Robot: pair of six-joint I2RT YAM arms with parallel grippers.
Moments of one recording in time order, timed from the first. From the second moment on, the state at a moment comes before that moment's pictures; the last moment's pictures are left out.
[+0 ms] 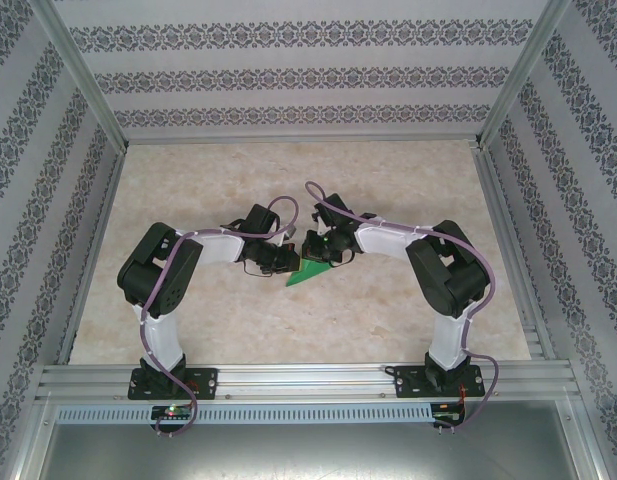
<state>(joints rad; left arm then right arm) -0.47 1.89 0.99 -0.18 0.61 -0.50 0.60 1.89 1.13 -0.30 -0.39 0.73</state>
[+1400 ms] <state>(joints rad) -0.47 1.89 0.98 -0.19 0.61 -0.47 0.50 1.91 0.95 0.04 -0.49 0.63</state>
